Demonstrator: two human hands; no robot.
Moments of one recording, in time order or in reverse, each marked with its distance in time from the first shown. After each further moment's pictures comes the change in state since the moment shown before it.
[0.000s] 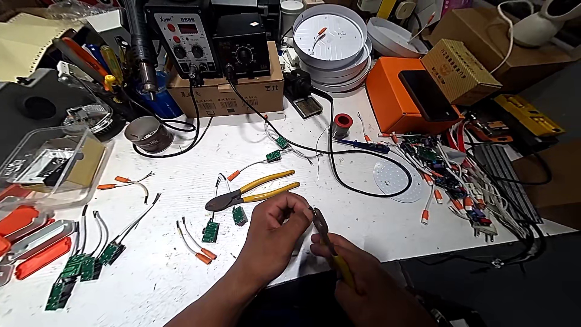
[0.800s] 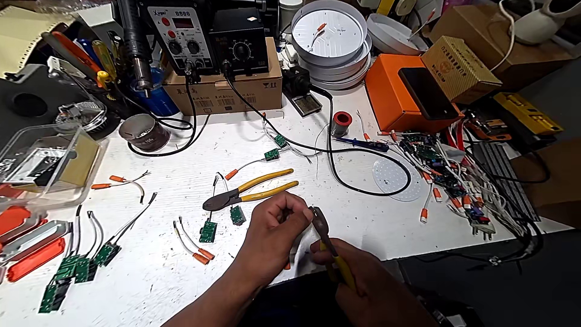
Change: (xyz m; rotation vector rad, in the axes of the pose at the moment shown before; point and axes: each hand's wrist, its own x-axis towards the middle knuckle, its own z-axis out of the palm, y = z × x) left_hand -0.002 0.000 0.001 -0.072 0.003 -0.108; right_hand -0.003 0.000 -0.002 0.016 0.007 -0.039
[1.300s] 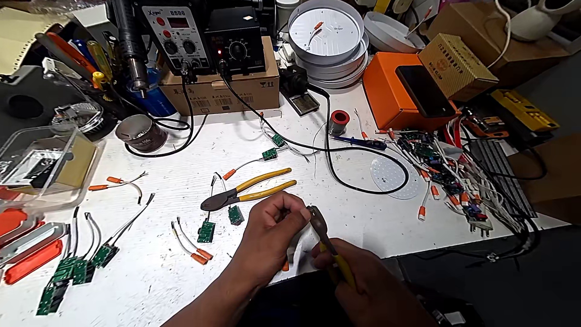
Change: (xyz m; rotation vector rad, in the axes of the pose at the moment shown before) left_hand -0.001 0.001 0.000 -0.058 -0.007 -0.027; right_hand -0.002 0.001 0.000 -0.007 0.036 -0.030
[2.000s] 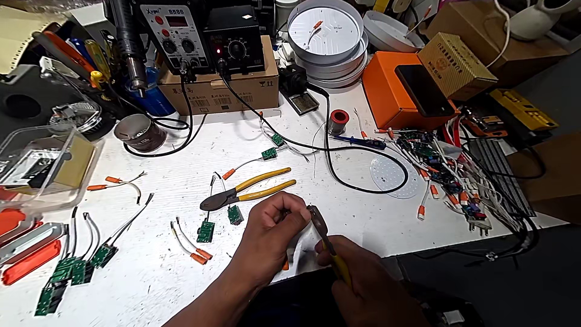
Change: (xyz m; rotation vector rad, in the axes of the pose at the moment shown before) left_hand -0.001 -0.001 0.000 -0.039 -0.016 0.015; right_hand -0.001 -0.004 0.009 -0.174 0.128 -0.002
